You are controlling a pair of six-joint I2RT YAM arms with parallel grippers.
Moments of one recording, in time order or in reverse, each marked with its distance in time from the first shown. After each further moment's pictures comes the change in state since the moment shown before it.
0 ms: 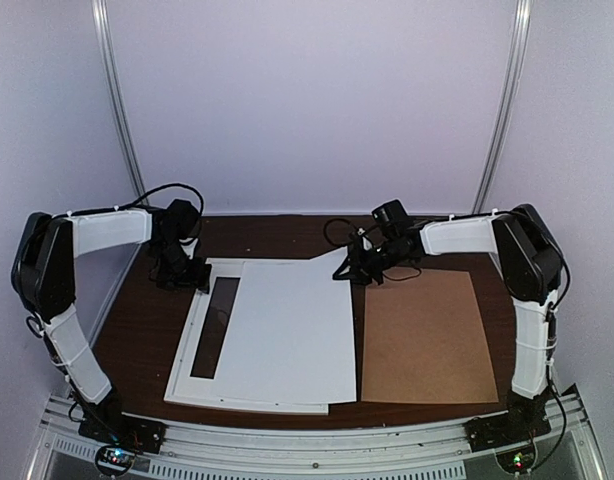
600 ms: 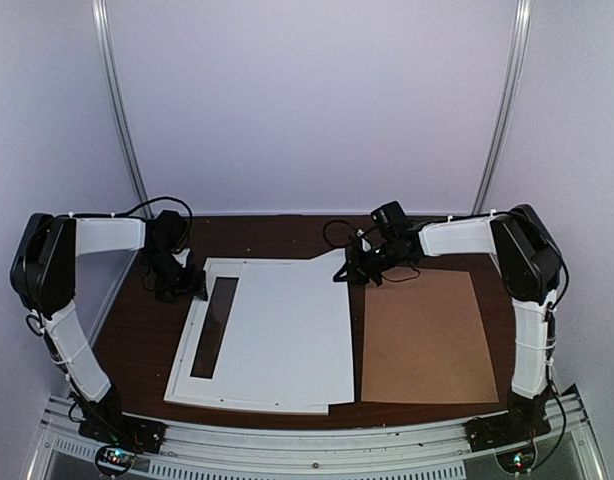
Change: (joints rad) left arm 0.086 0.021 -0.094 0.084 0.160 -0.026; right arm 0.006 0.008 -0.004 0.018 0.004 0.016
